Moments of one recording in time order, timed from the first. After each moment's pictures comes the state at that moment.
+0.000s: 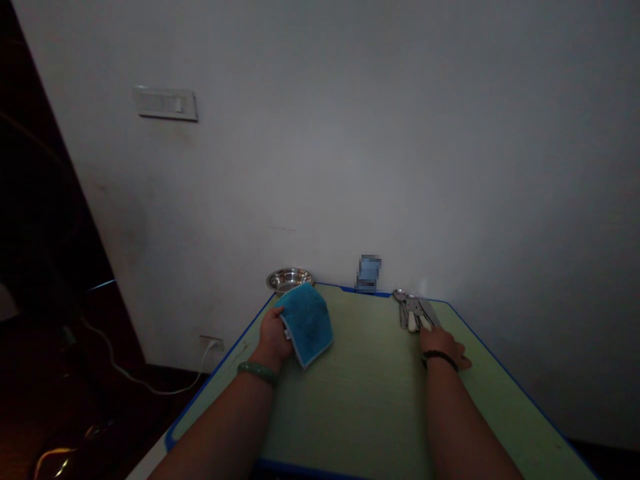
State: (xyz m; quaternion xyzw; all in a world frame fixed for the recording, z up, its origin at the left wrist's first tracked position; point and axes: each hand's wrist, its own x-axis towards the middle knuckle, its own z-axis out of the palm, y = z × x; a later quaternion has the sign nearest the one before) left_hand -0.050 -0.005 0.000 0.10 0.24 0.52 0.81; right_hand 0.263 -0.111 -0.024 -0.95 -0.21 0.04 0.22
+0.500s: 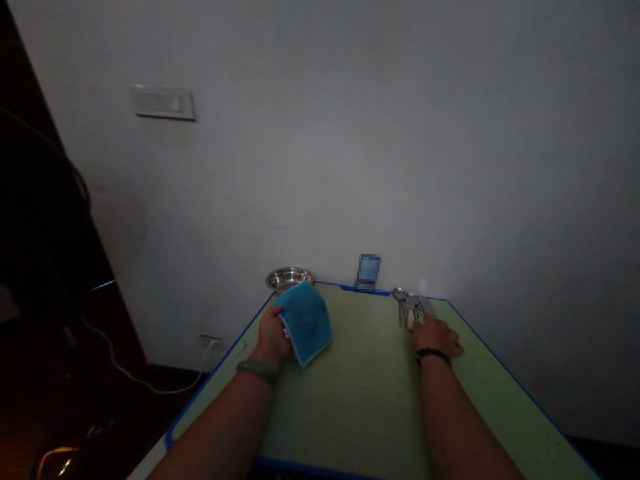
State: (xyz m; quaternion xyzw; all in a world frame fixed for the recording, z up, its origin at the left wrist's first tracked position) left_hand -0.050 0.000 -0.005 0.11 0.26 0.52 0.80; right_hand 0.245 -0.106 -0.014 -0.94 -0.26 -0.04 0.21
